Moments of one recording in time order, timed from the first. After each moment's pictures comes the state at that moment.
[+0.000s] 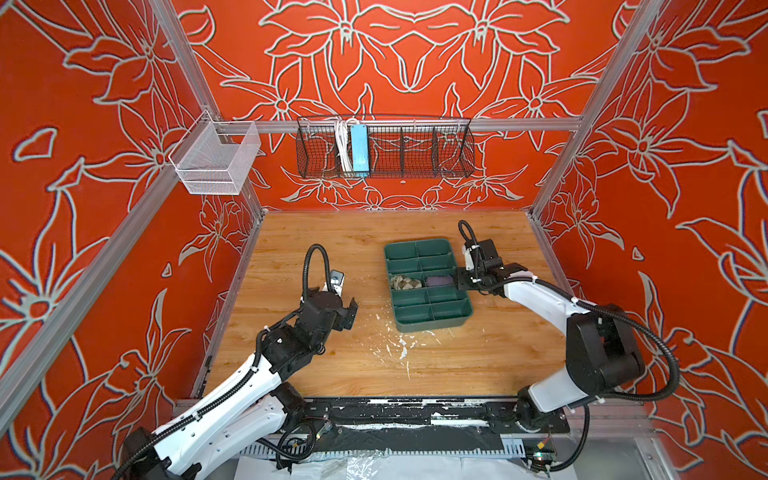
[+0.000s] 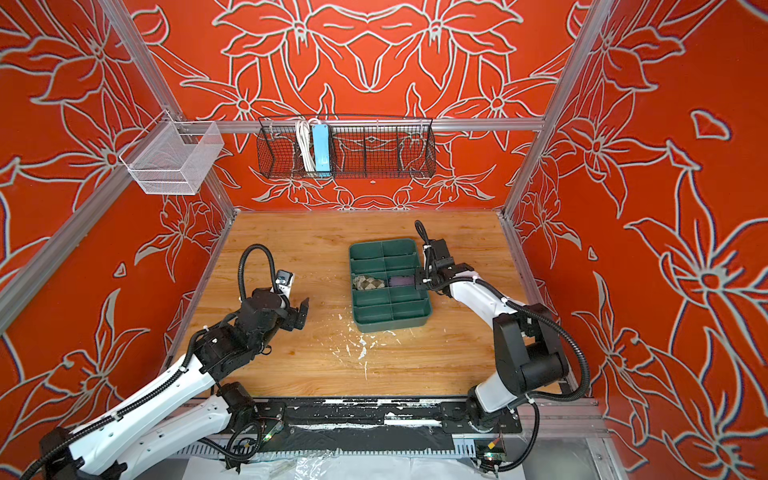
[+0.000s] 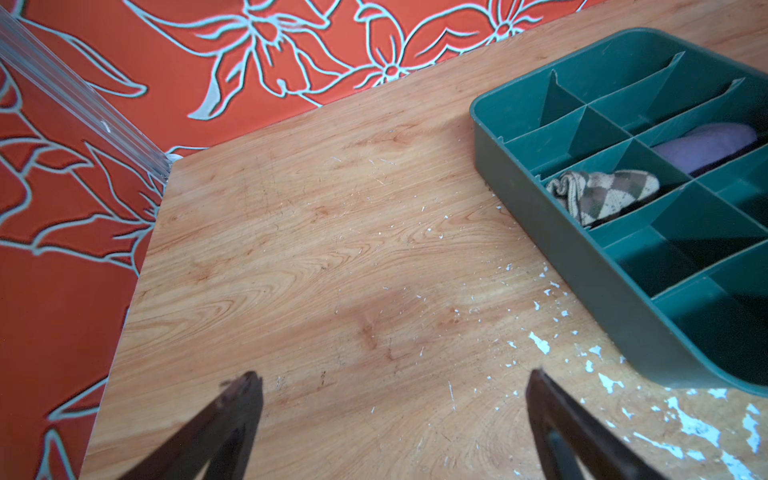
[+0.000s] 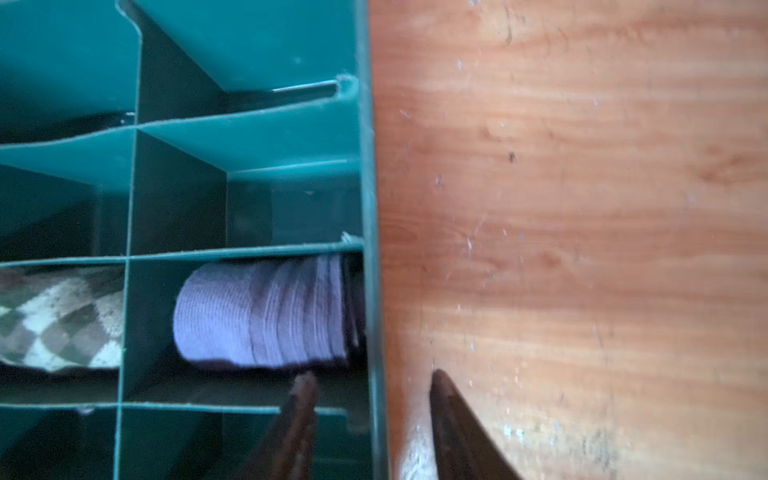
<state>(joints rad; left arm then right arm) -0.63 0.77 0.63 -0.45 -0.50 -0.08 0.30 1.55 0.99 -0.39 0.01 0.31</state>
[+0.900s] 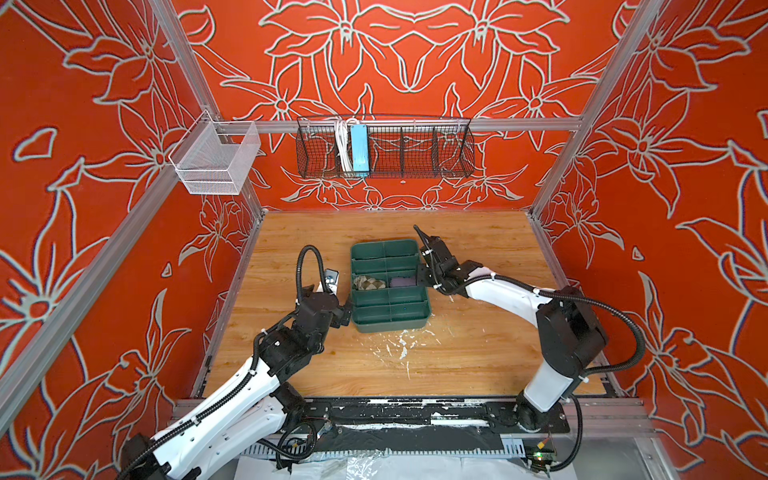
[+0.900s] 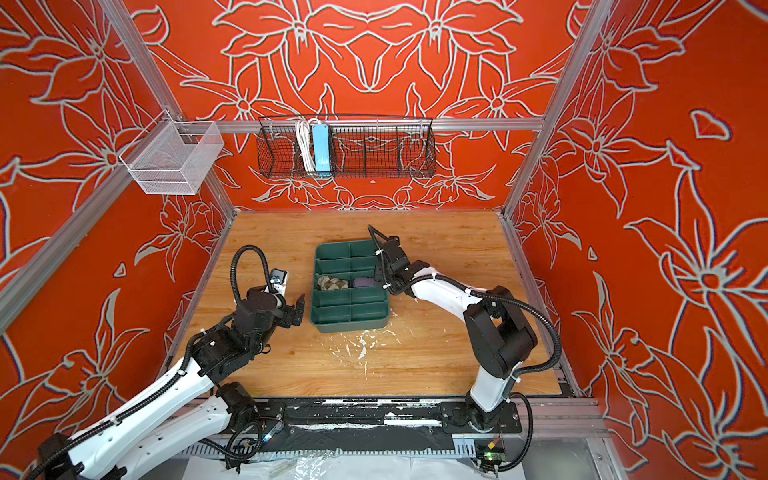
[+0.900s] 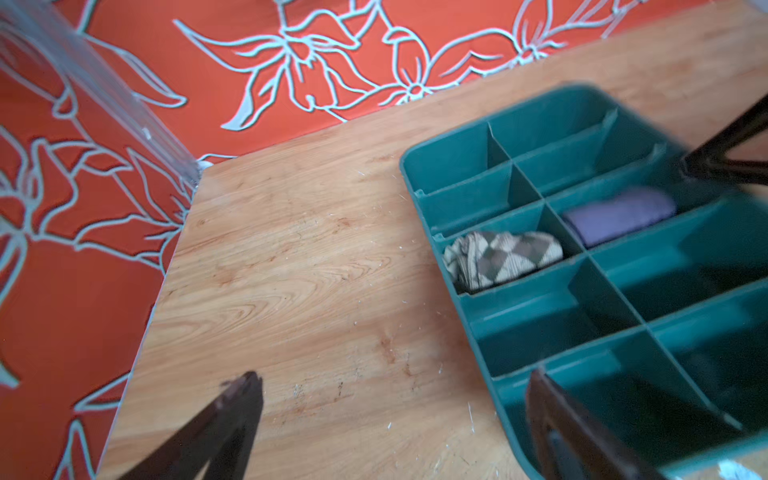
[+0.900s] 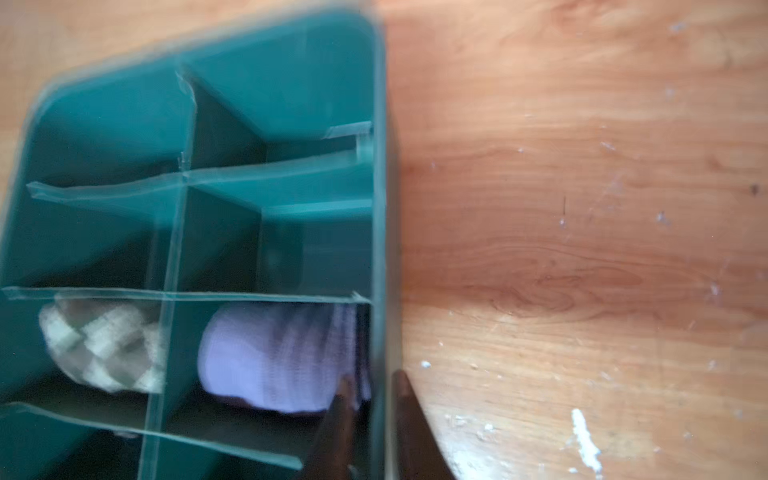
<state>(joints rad) -0.59 0.74 0.61 -0.39 -0.55 -0.09 0.61 1.71 1.19 -0.35 0.19 0.58</state>
